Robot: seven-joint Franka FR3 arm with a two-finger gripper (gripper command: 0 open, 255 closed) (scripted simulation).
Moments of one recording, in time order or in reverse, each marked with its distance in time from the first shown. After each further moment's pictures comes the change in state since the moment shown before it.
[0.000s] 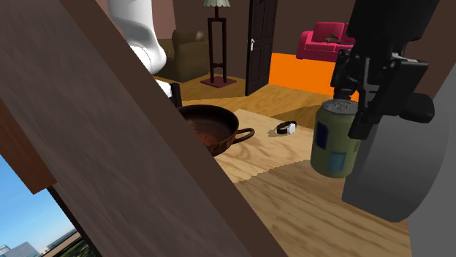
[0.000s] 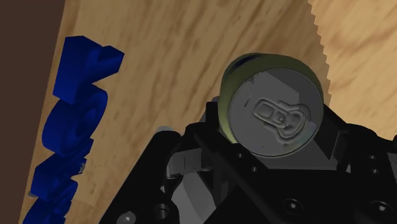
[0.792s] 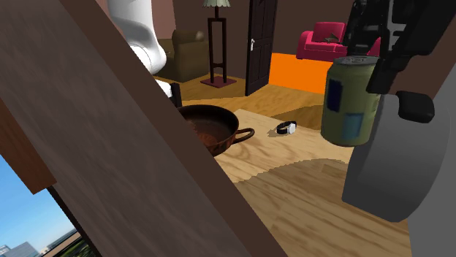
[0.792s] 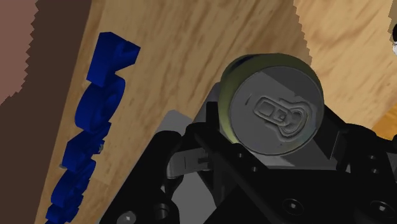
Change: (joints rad) arm -0.003 -0.003 -0.003 0.159 0.000 -0.162 -0.009
